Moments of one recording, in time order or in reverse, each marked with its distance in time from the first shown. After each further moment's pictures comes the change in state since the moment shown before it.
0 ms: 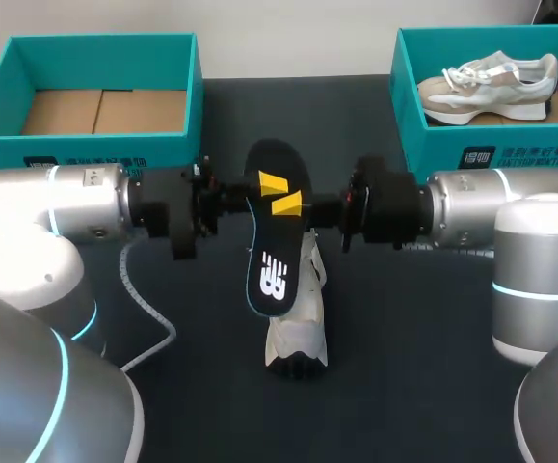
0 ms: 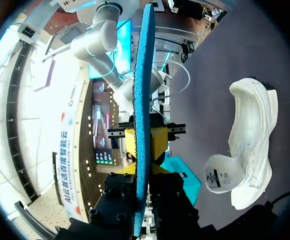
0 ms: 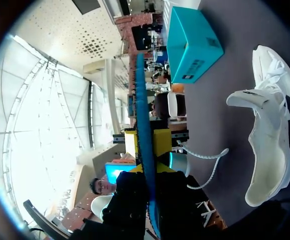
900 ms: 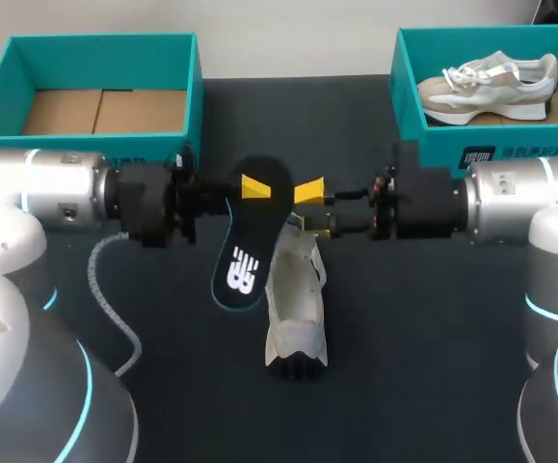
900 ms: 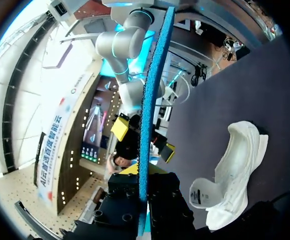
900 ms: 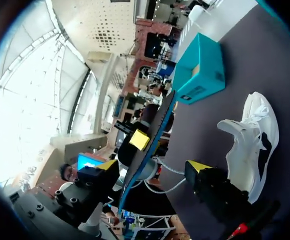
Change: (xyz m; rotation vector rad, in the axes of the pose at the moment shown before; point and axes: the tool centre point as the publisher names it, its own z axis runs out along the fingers) left arm -0.010 -0.019 -0.025 0.087 0.054 -0.288; right arm 0.007 -0.009 -0.034 -0.092 -0.186 -0.329
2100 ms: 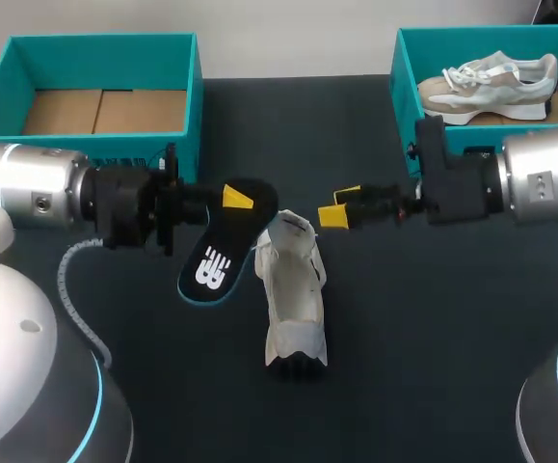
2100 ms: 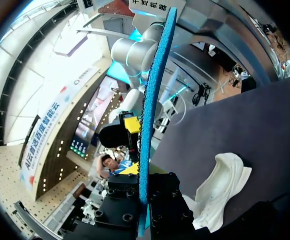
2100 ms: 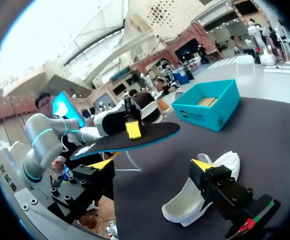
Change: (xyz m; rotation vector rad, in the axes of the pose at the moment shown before) left arm 0.003 -0.027 -0.019 0.058 0.046 -0.193; right arm -0.005 0.001 -0.037 0.086 -0.199 -0.681
